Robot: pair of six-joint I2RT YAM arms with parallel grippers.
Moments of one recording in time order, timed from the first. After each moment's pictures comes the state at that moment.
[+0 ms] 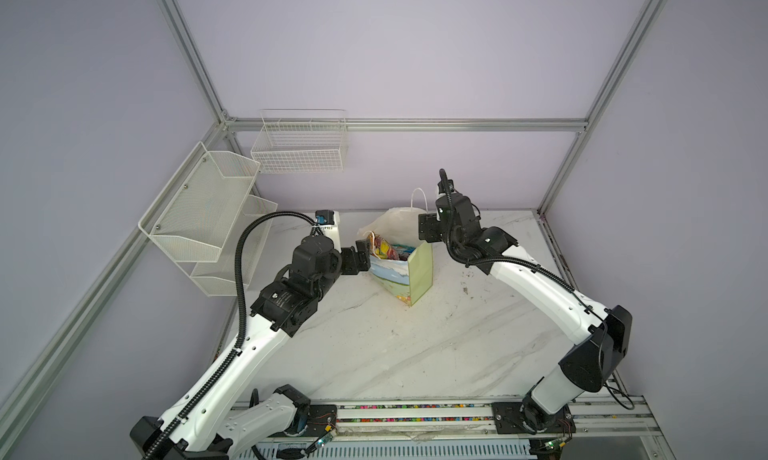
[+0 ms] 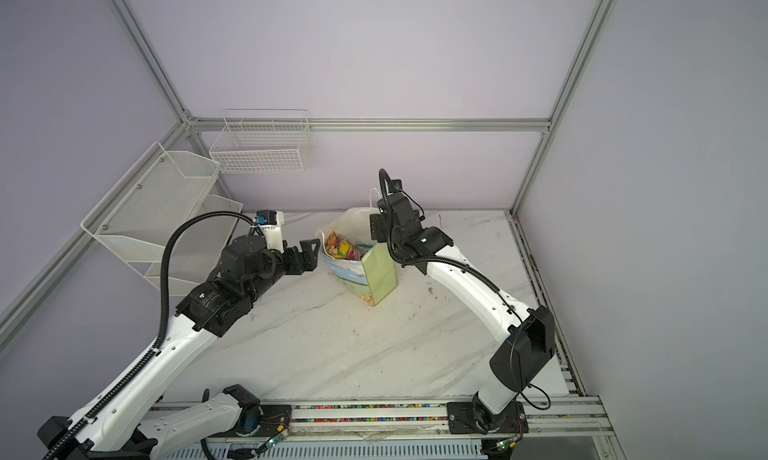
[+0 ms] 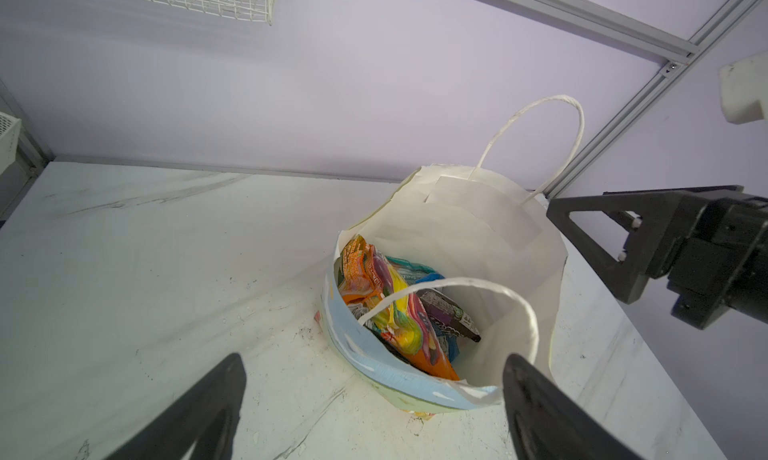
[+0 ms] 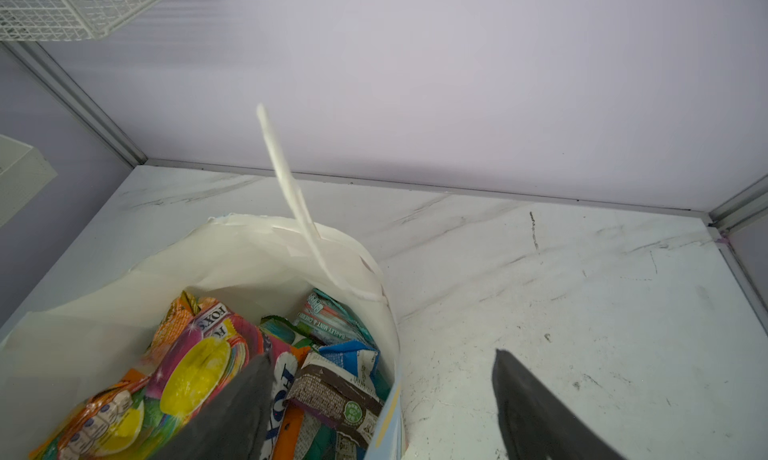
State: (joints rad) left arm -0.52 1.03 1.17 -0.49 -0.24 -0.37; right arm 0.68 1.62 1.64 -0.53 0.40 0.30
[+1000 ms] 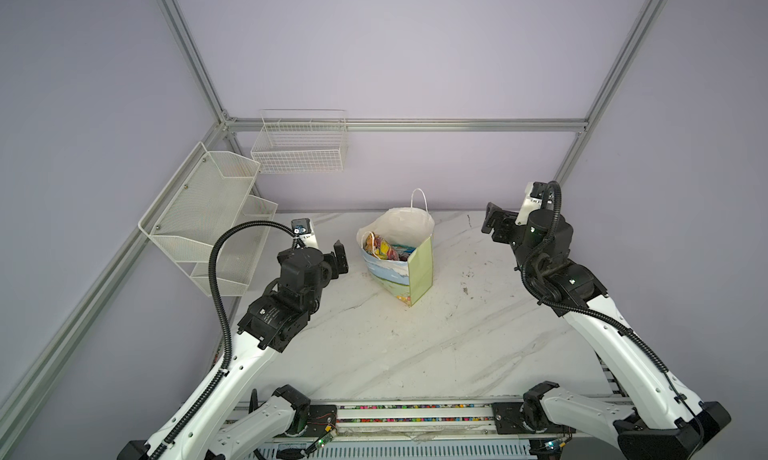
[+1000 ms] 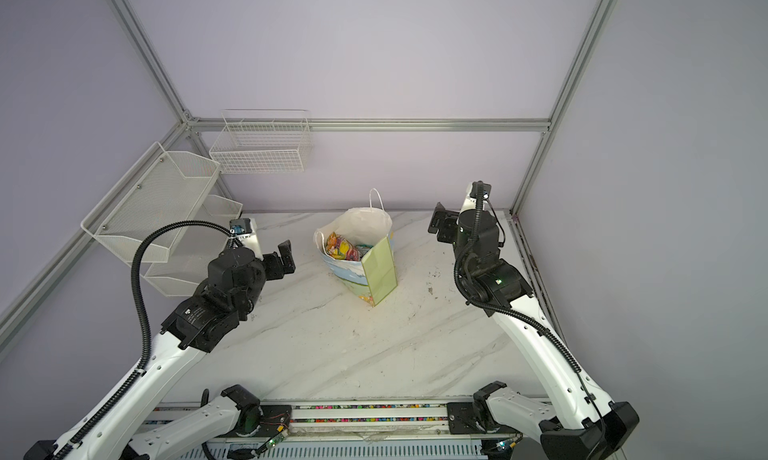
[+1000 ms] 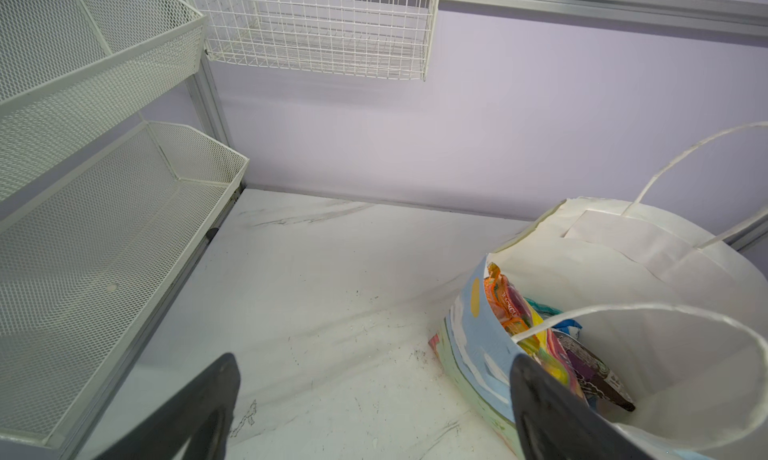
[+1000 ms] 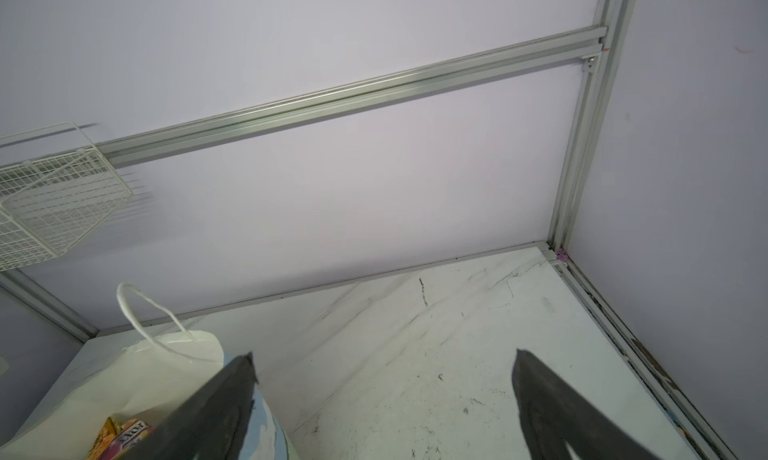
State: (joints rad) left arm -0.51 0.93 1.09 -0.51 -0.59 -0.28; right arm 0.43 1.12 1.26 -0.33 0.45 0.32
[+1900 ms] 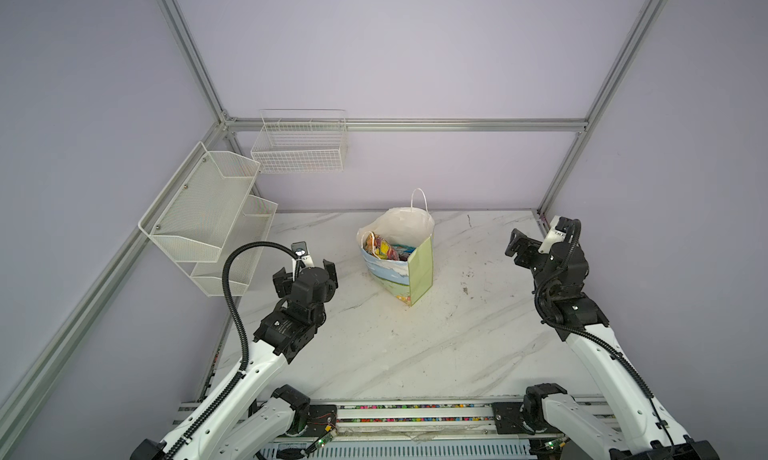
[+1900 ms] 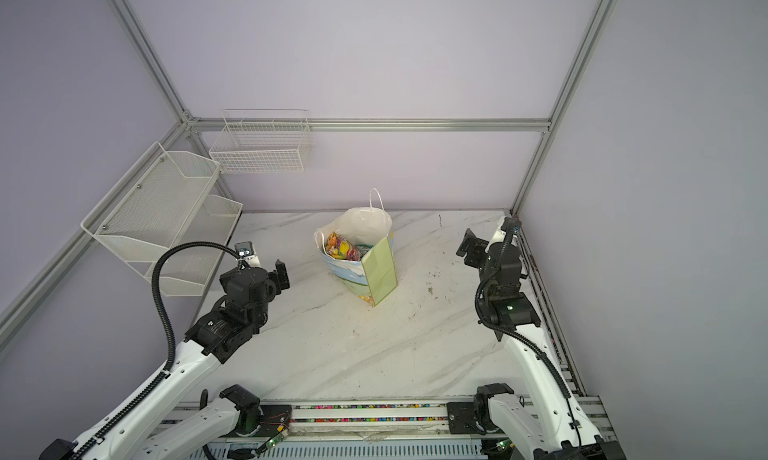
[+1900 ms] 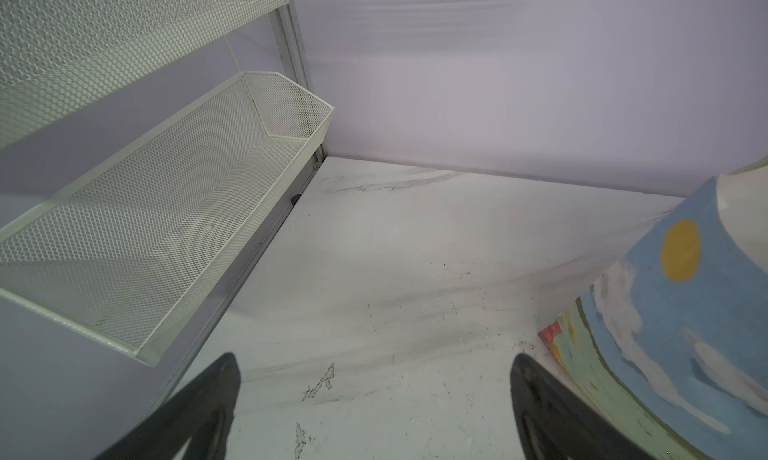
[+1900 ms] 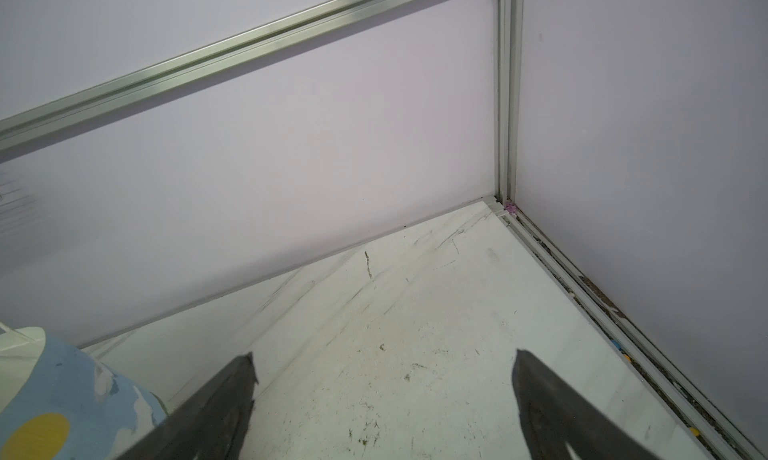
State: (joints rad) left arm -0.46 0.88 0.79 -0.35 -0.79 -0.23; right arm 0.15 0.91 0.81 -0.08 0.26 0.32
